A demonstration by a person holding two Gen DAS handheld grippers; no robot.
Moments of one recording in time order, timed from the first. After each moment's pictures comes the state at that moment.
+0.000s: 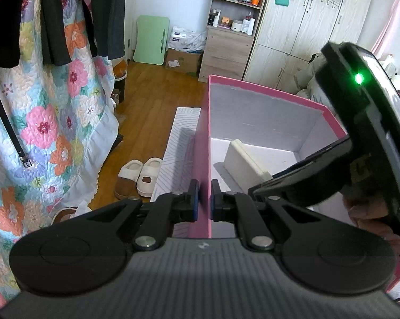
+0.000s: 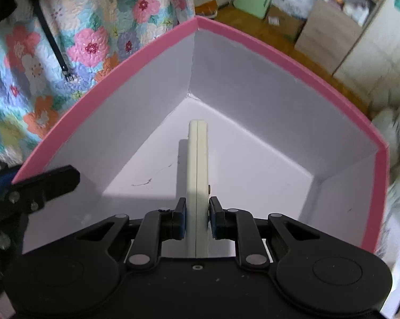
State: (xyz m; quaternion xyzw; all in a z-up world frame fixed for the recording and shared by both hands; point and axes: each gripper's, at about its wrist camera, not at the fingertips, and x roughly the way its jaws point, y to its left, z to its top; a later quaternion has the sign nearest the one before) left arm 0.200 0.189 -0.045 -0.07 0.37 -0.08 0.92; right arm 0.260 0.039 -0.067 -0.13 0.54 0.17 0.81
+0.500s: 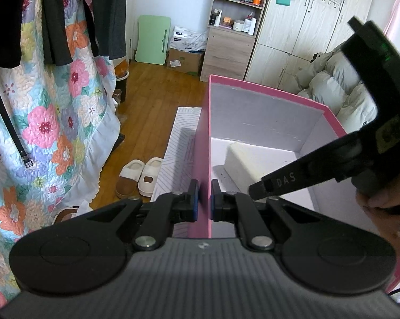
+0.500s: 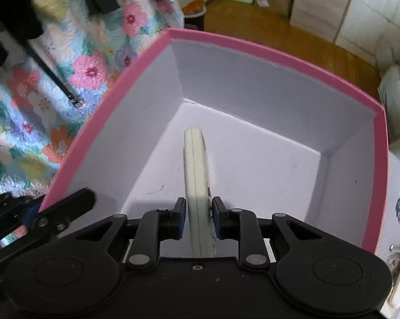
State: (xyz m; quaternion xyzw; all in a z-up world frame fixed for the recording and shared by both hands) left arm 0.200 0.190 -0.044 -0.07 0.37 -0.08 0.92; right arm 0.258 0.027 -0.057 -0.02 0.57 0.18 0.80
